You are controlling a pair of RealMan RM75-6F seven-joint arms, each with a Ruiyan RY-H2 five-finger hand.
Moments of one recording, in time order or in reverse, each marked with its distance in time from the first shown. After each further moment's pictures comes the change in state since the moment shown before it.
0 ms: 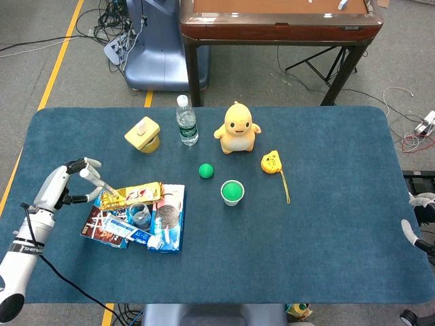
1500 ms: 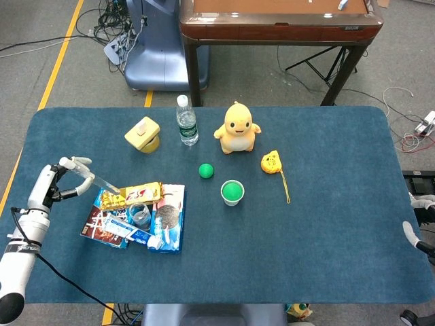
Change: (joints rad) left arm 0.071 0.040 -0.143 -0.134 -0.223 -0.104 -0.226; right arm -0.010 -0.003 -0.003 0.005 0.002 0.005 0.002
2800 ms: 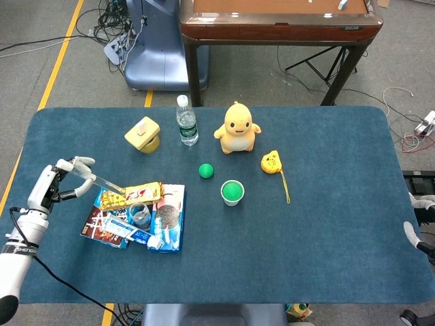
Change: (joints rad) left arm 0.010 -0.006 0.034 0.085 0.189 0.001 -0.147; right arm -0.006 0.005 0.000 -0.014 -0.004 0.009 -0.034
